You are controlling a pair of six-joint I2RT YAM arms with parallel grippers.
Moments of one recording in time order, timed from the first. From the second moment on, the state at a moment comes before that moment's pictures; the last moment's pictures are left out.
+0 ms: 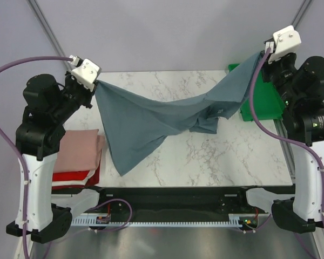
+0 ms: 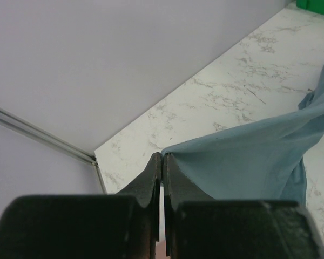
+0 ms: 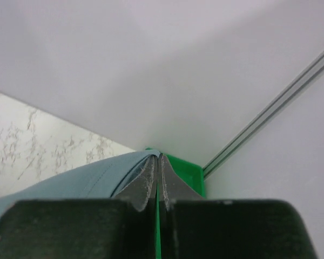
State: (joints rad) left arm -0.23 1.07 1.75 -0.84 0.16 0.47; right arm 0.13 1.16 1.82 -0.60 -0.05 -0.42
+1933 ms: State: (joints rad) left arm -0.12 0.99 1.74 -0.64 0.26 0.61; right arm 0.18 1.14 1.88 -0.26 0.04 -0.83
